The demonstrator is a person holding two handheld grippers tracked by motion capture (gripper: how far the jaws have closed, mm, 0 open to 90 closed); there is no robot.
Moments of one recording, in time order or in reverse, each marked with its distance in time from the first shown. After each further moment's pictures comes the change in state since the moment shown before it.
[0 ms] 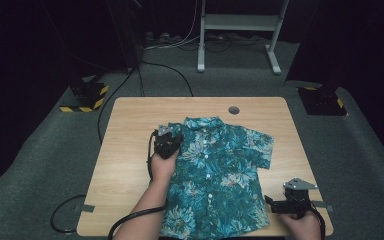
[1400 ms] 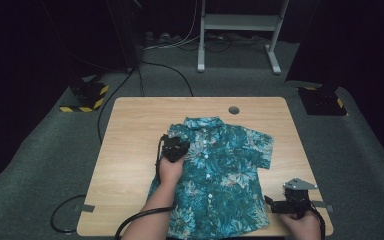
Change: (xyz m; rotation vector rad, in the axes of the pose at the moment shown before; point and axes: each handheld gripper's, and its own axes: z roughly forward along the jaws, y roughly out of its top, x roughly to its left) left arm -0.009 -0.020 0.032 0.116 0.022 -0.032; right arm 0.001 0.000 0.000 0.000 0.004 -0.001
